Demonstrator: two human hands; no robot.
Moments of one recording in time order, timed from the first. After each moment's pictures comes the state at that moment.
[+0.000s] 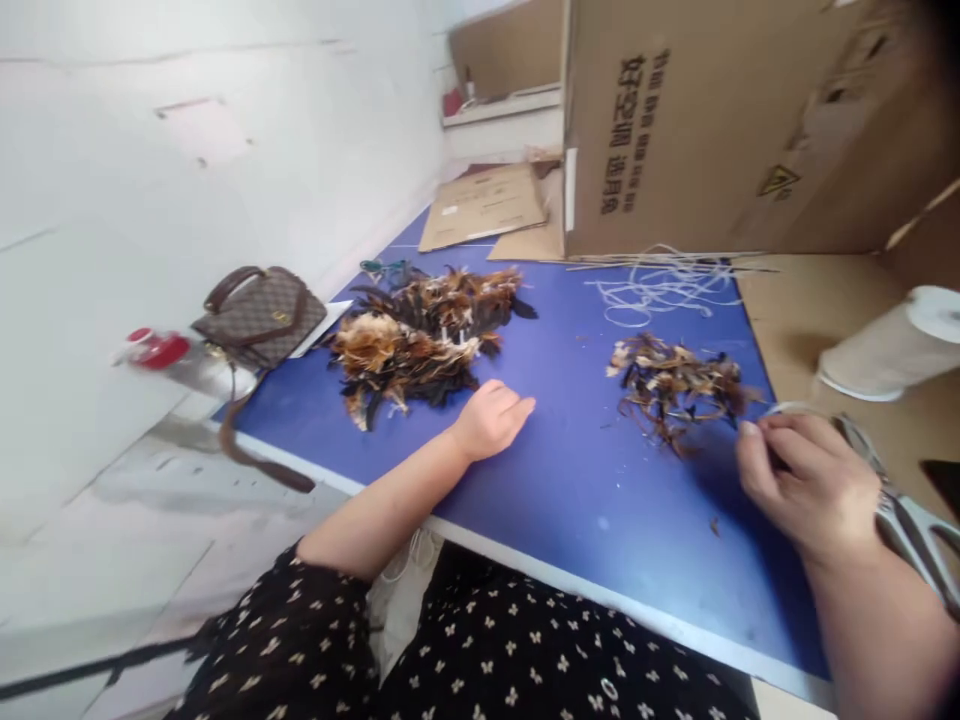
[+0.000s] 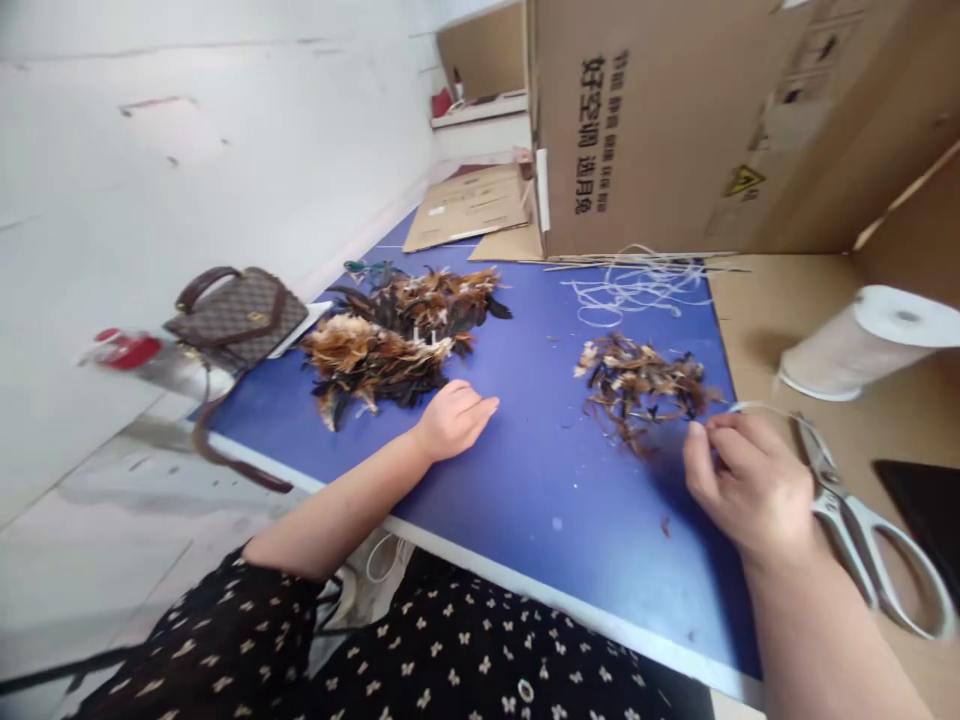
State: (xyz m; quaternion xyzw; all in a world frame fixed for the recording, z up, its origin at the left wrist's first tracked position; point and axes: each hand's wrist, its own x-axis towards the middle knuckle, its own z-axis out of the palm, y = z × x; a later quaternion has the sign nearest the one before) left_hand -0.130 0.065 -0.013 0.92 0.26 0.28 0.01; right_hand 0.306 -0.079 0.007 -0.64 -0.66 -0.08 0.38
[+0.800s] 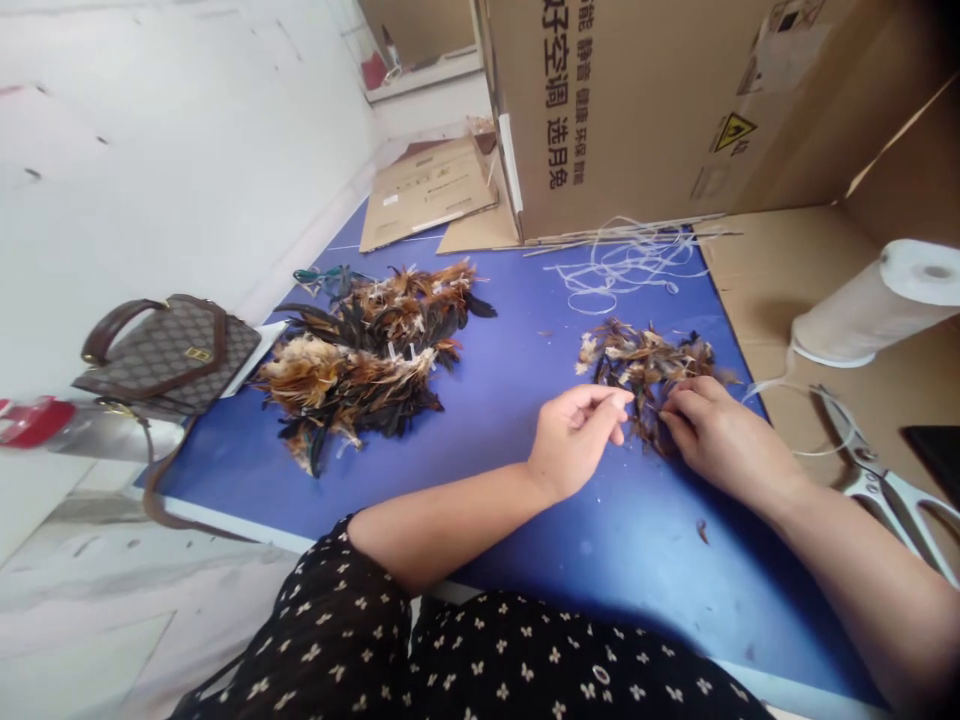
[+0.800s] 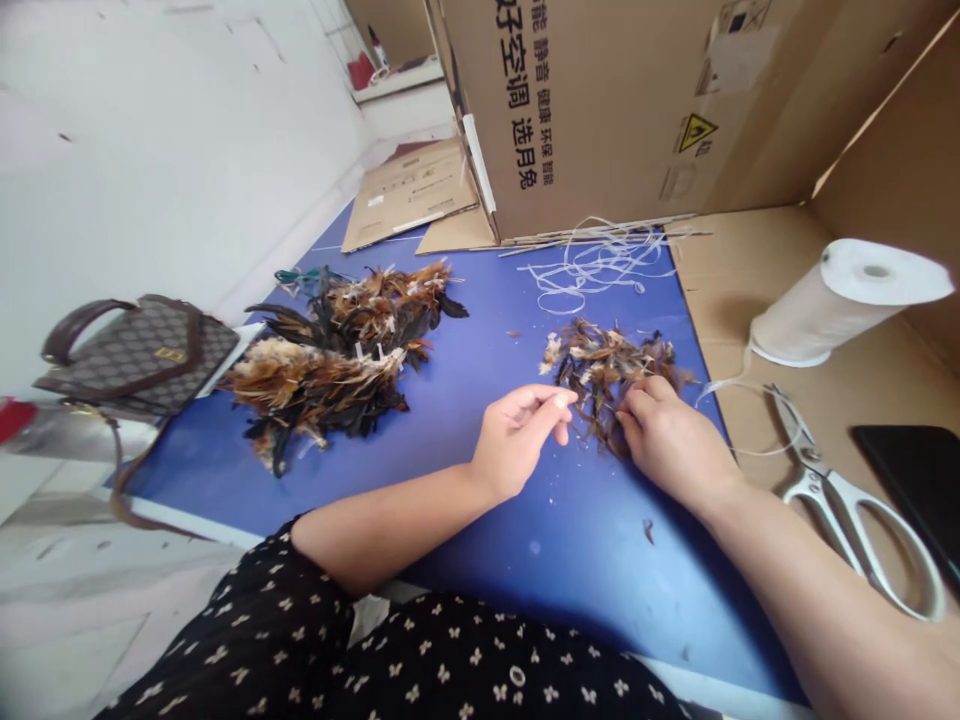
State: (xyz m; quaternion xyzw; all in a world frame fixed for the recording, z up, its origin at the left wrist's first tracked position) left_hand 0.054 0.013 0.021 0.55 0.33 0.44 0.62; right_hand 0.293 -0.033 -0.006 -0.65 -0.73 0.04 0.21
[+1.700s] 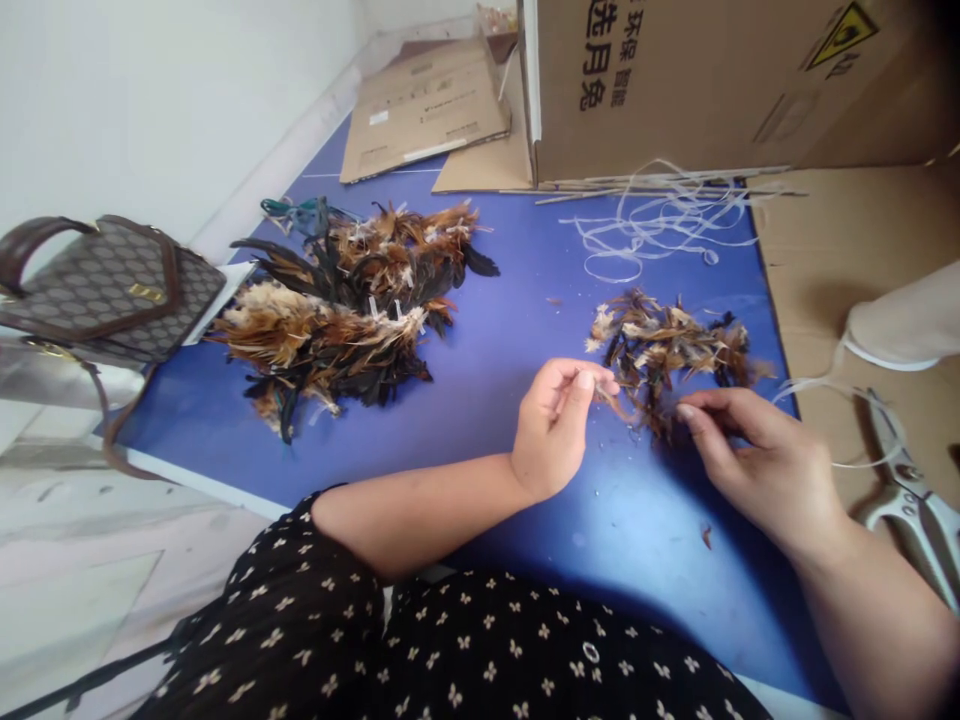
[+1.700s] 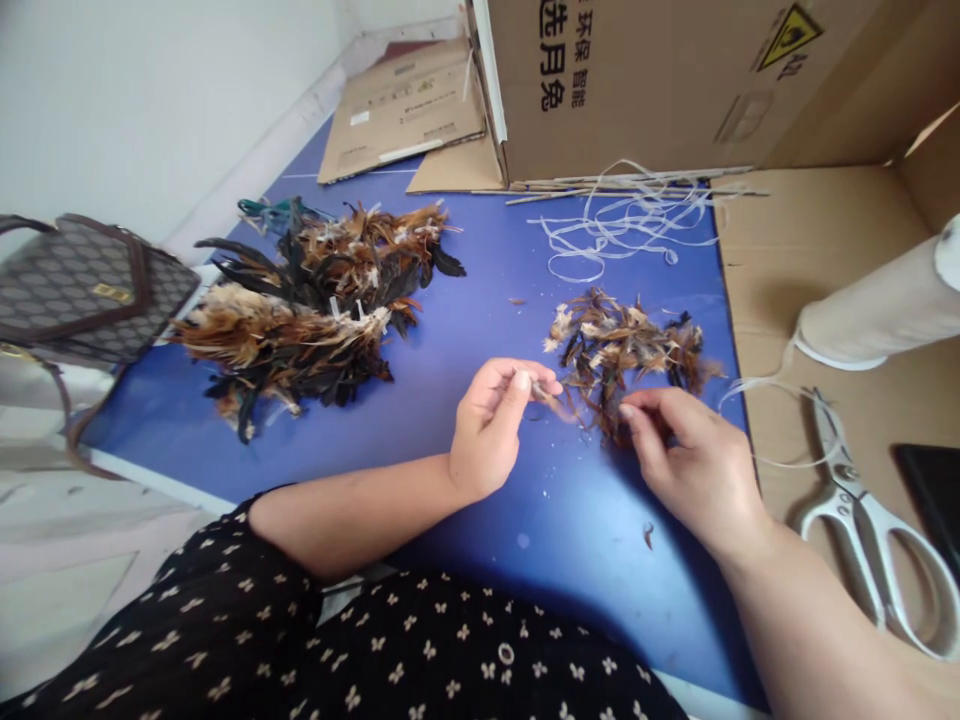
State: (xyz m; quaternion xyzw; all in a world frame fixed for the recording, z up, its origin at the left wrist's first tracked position) left_hand 0.043 0.009 0.008 0.50 0.33 0.54 0.58; right_hand 0.274 -0.055 0.014 -0.64 -0.67 0.08 0.37
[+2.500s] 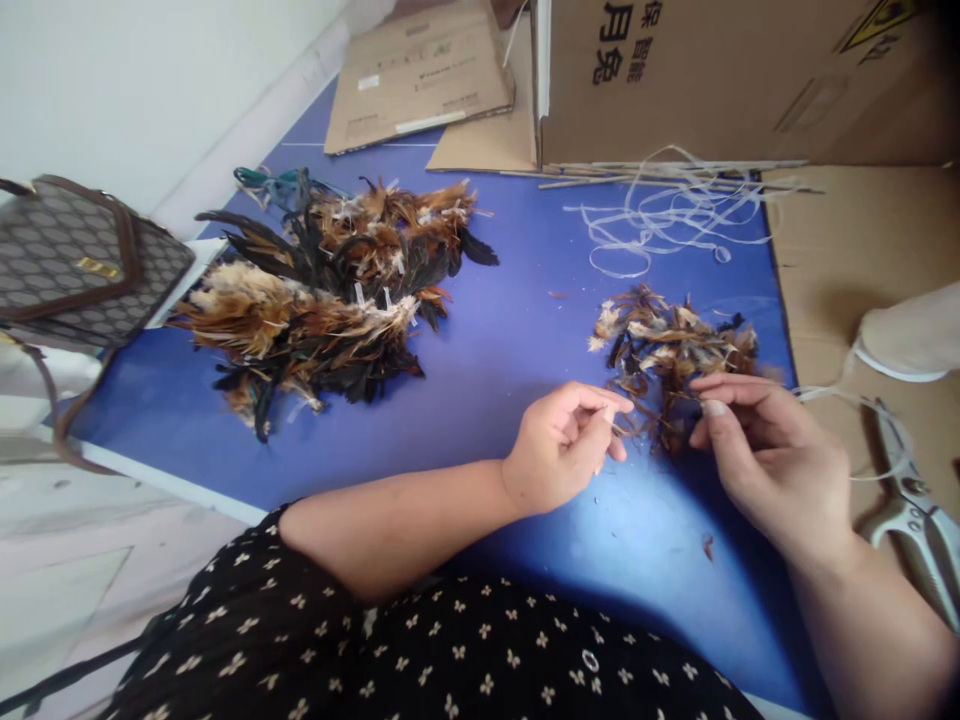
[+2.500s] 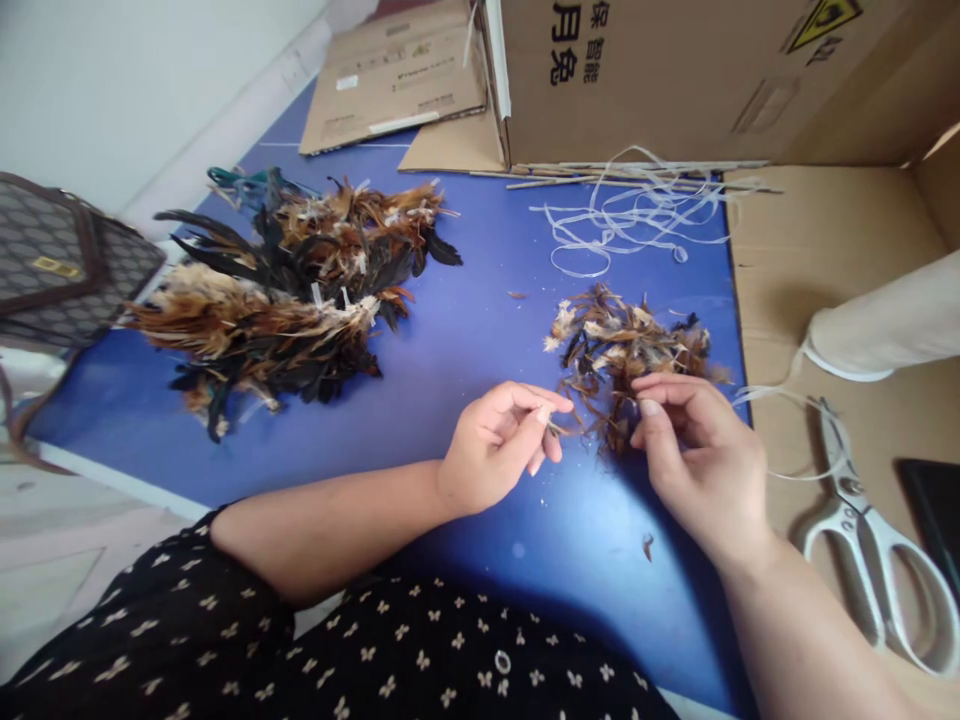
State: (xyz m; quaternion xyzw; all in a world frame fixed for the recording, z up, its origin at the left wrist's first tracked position) left_hand 0.033 -0.001 -0.004 0.53 0.30 0.45 0.65; right_hand 0.262 -0.047 0.017 -0.63 -0.57 0.19 0.49
